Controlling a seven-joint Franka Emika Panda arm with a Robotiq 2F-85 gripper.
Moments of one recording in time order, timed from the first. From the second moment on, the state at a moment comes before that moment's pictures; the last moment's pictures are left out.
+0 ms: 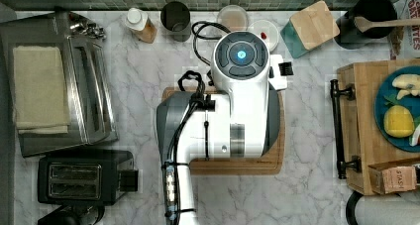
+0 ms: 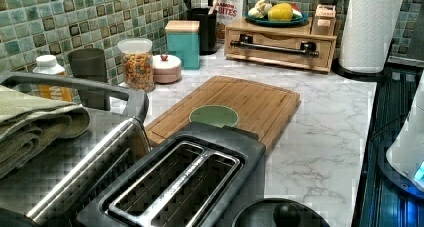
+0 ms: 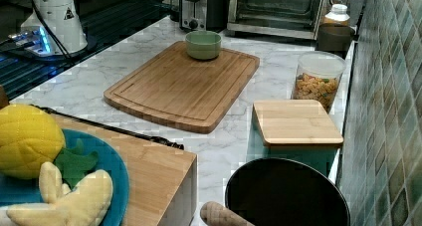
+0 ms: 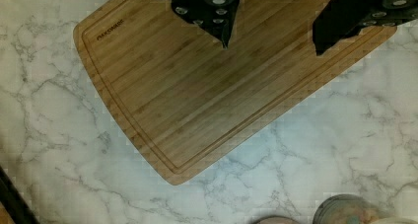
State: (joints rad) arm -0.03 0.05 0.03 -1.86 -0.05 0.27 -0.14
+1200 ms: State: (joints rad) arm -0.04 0.04 -0.01 -2.01 -0.12 0.47 -0.76
